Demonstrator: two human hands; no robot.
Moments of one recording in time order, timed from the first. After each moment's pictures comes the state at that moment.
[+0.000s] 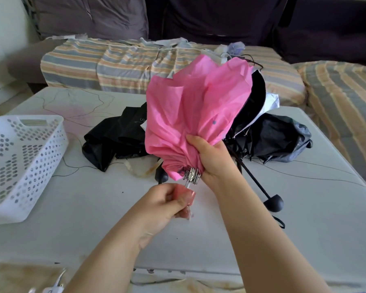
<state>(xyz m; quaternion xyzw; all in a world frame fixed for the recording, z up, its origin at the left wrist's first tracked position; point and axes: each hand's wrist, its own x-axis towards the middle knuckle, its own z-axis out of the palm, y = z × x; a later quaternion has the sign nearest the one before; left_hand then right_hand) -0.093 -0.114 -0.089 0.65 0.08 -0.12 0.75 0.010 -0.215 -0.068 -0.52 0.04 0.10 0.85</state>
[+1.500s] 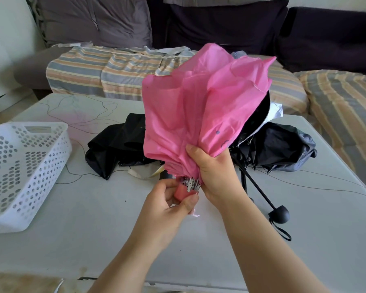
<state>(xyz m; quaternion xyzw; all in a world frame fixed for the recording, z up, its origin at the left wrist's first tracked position) -0.089 -0.118 -0.094 0.68 0.08 0.05 0.73 -0.005 -0.210 -0.066 -0.57 -0.09 0.03 0.82</state>
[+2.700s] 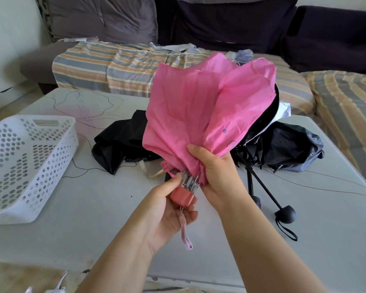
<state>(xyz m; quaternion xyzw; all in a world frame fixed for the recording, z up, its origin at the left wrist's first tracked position) -0.089 -0.106 -0.065 0.40 0.25 -0.14 0.87 -0.012 -0.198 -0.063 -0.45 -0.04 0.13 0.88</state>
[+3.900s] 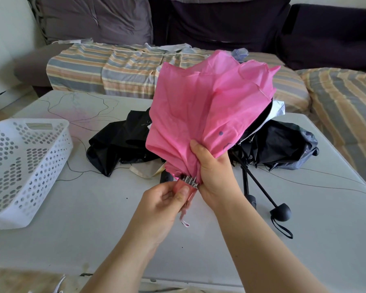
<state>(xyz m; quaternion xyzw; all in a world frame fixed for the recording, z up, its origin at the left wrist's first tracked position) -0.093 -0.109 -0.092 0.69 0.08 0.03 0.72 -0.010 -0.200 -0.071 -0.51 -0.02 0.06 0.86</state>
